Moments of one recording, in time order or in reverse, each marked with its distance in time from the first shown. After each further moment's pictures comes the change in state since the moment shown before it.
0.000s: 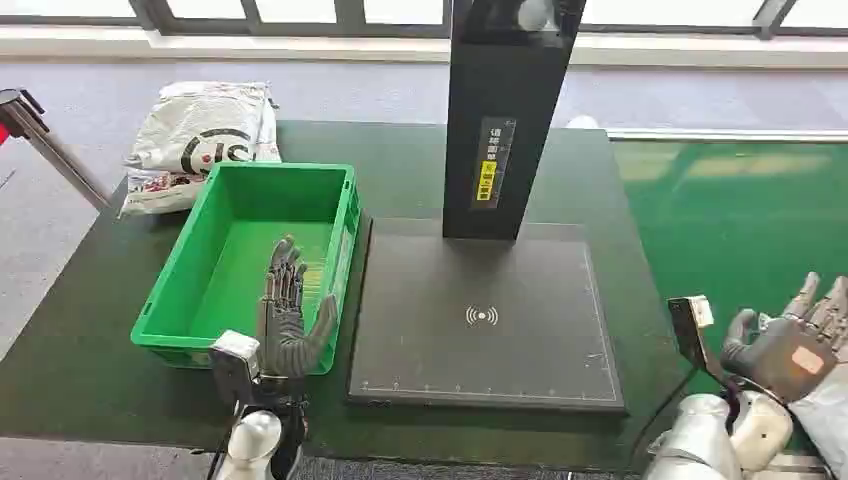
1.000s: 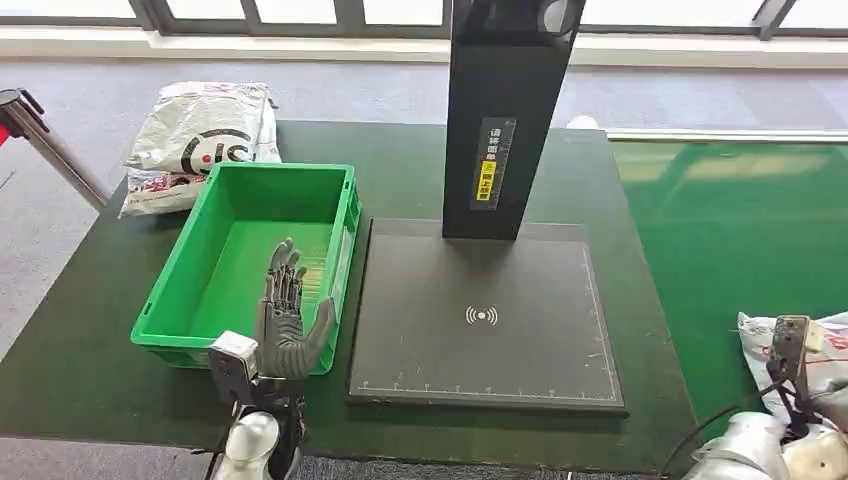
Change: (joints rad) left arm 0.004 -0.001 0.020 0.002 -0.005 -0.021 0.000; right arm -0.051 -0.167 -0.170 0.157 0.072 0.000 0.409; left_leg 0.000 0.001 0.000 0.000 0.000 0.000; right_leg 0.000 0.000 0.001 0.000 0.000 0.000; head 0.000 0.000
